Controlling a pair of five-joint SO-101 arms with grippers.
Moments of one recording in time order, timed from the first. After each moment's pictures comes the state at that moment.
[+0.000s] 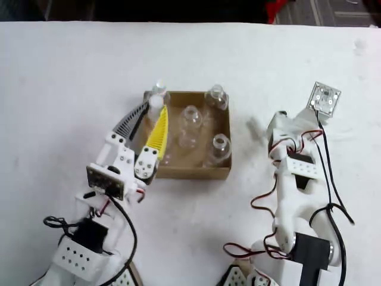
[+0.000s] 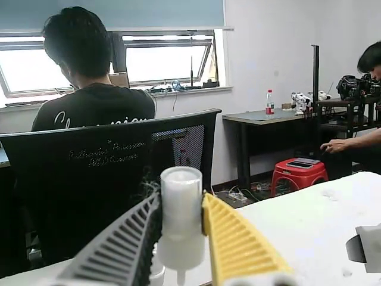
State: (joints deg) left arm 18.7 -84.4 86.1 -1.2 -4.2; right arm 11.1 -13.2 53.7 2.8 -7.8
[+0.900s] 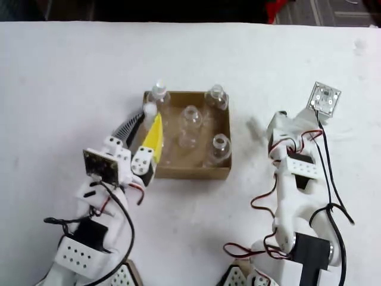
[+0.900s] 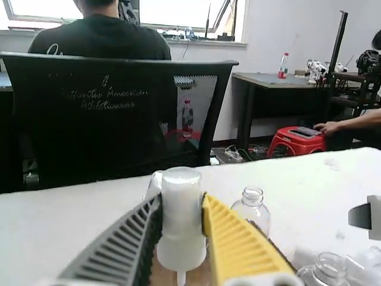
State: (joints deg) left arm 15.2 -84.4 88.8 5.9 4.2; right arm 11.1 -13.2 53.7 2.8 -7.8
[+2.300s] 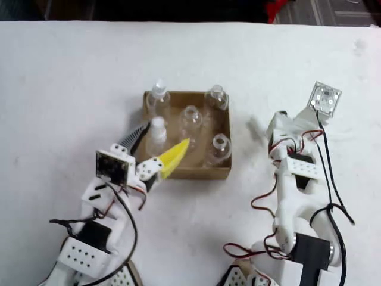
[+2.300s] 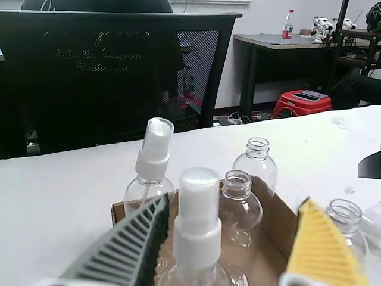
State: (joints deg) left arm 15.2 -84.6 95.4 5.9 2.7; right arm 11.1 -13.2 53.7 2.8 -7.8
